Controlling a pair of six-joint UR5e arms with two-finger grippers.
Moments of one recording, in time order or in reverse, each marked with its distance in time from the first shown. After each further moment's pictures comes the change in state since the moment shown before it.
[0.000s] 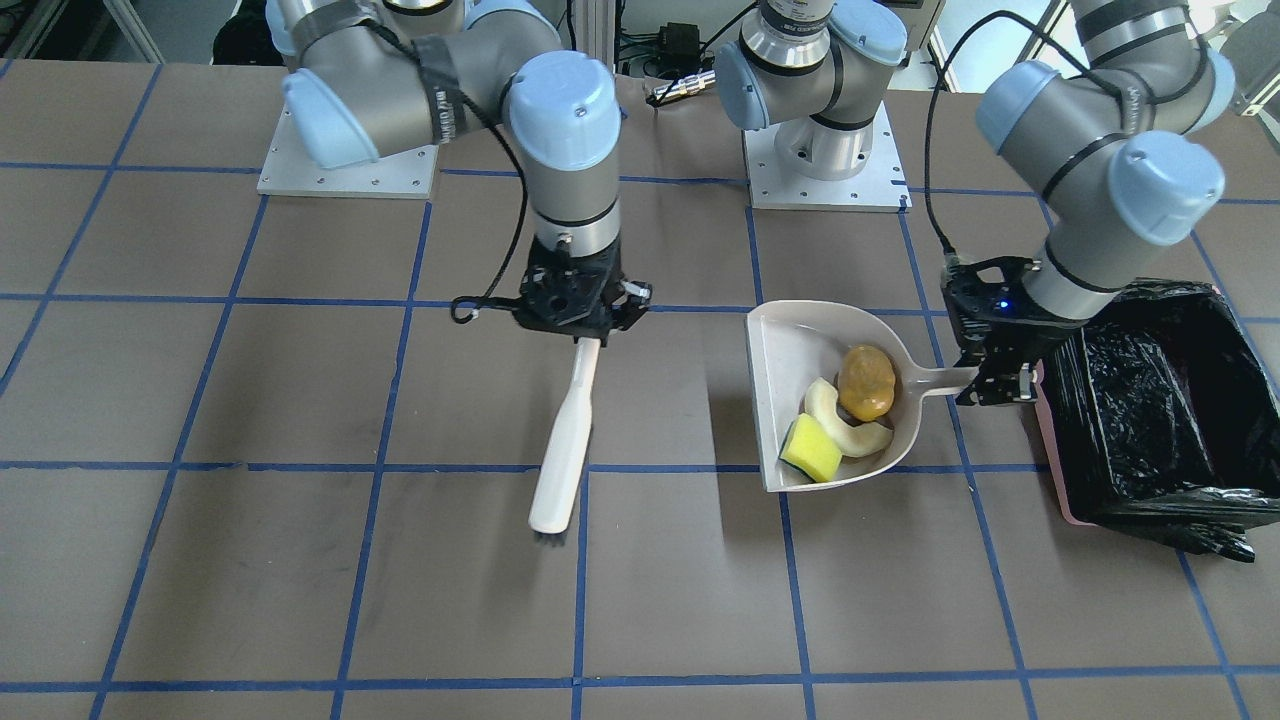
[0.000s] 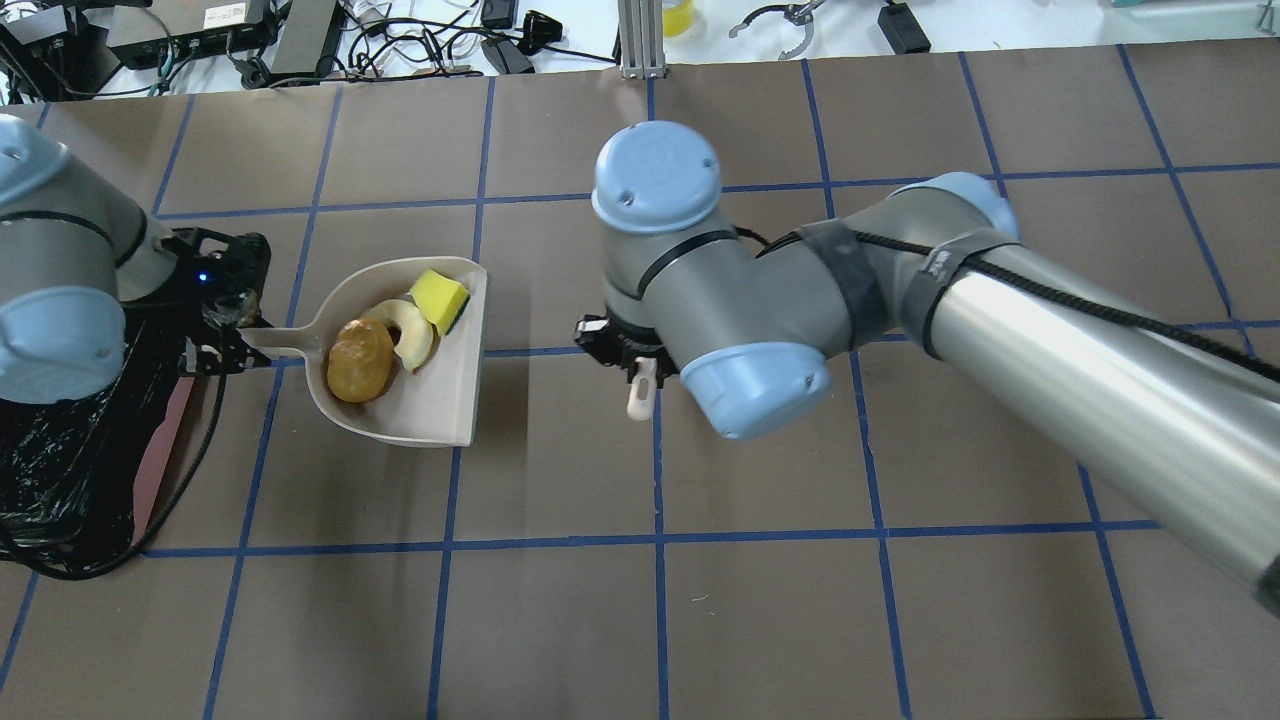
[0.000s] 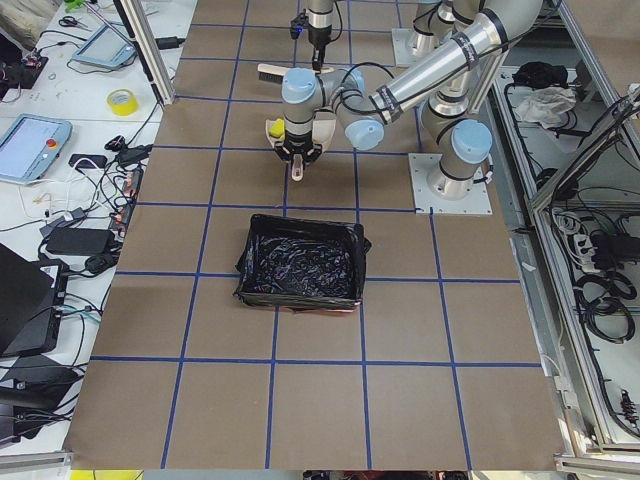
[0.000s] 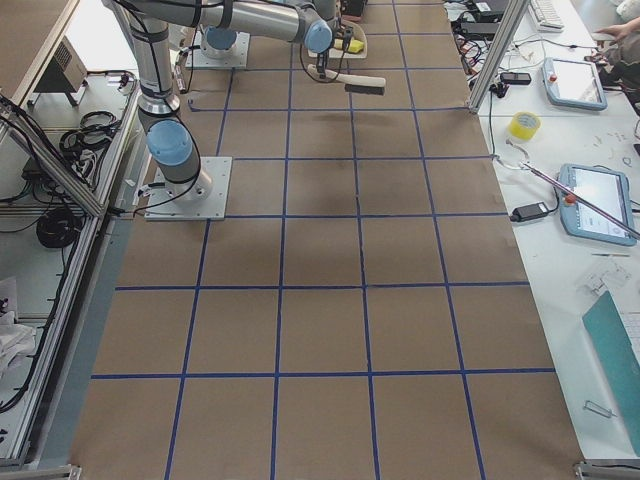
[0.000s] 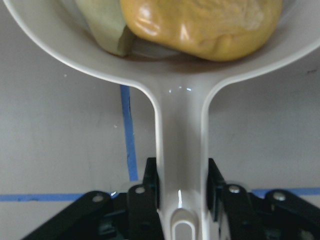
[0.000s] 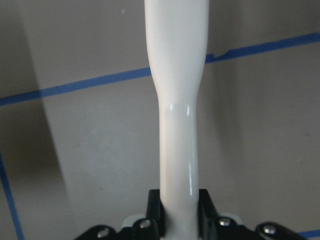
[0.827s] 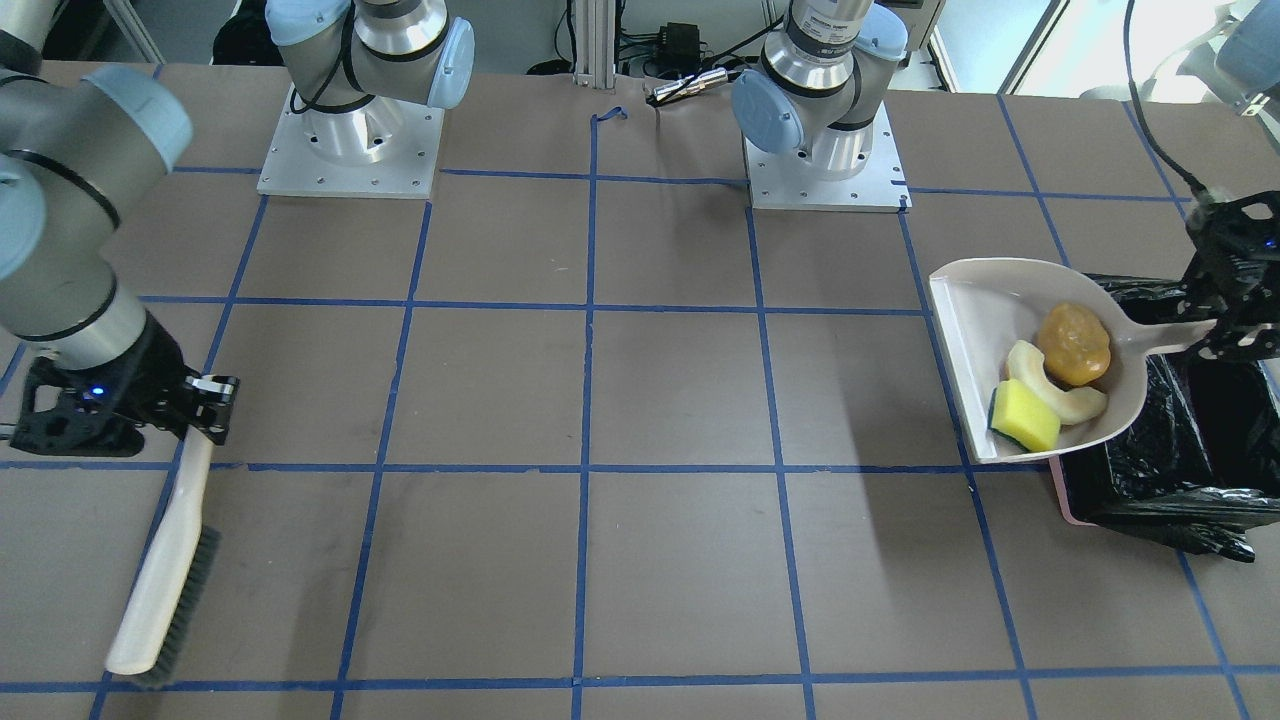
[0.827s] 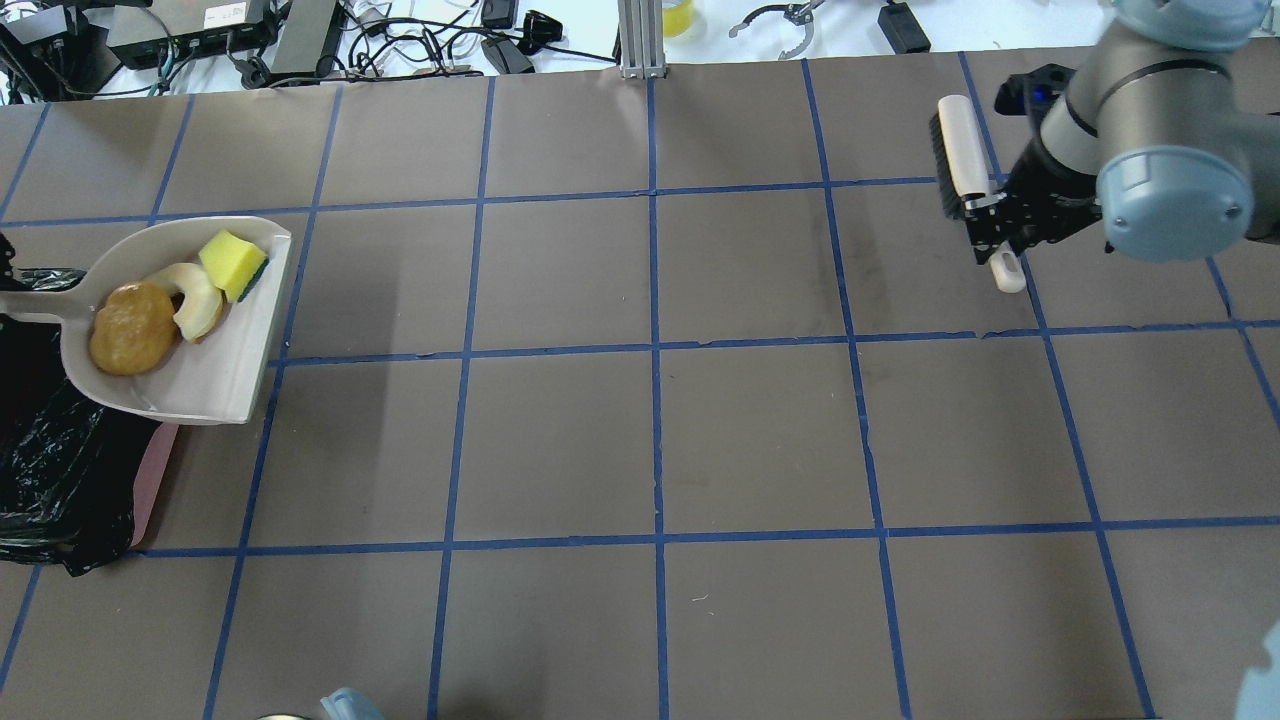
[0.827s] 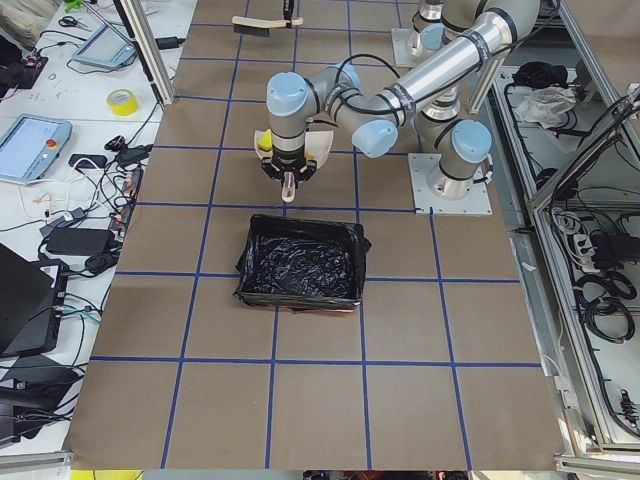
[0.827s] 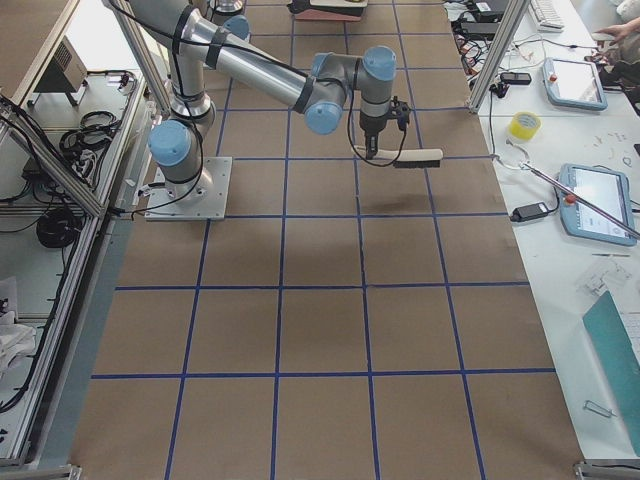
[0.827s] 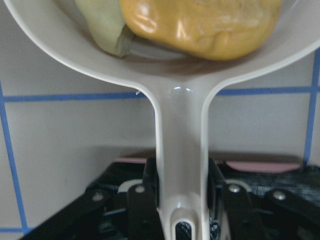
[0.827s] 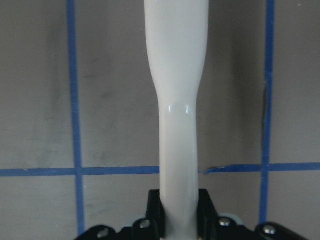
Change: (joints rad) left arm 0.312 -0.028 0.236 -0.175 0.043 0.303; right arm -0.669 -0.008 0.016 0.005 -0.016 -0.830
